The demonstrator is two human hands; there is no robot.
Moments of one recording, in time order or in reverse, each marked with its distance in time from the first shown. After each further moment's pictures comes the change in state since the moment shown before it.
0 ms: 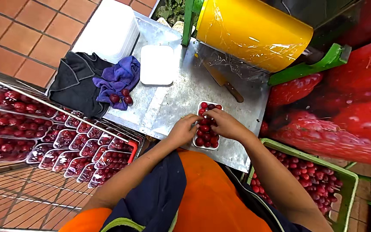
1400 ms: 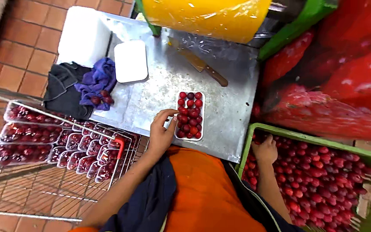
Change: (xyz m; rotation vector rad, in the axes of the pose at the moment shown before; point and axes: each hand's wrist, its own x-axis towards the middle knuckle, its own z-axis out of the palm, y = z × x) left_hand -0.025 0.054 0.044 0.038 0.453 -0.013; right_hand -0.190 0.230 0.159 0.099 0.559 1.107
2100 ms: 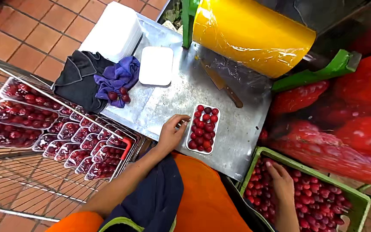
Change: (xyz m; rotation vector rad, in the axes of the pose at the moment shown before) left_hand 0.023 -0.042 -0.022 -0.173 -0.025 -0.054; right_hand -0.053 -0.034 -0.093 0.678 -0.133 -0.107
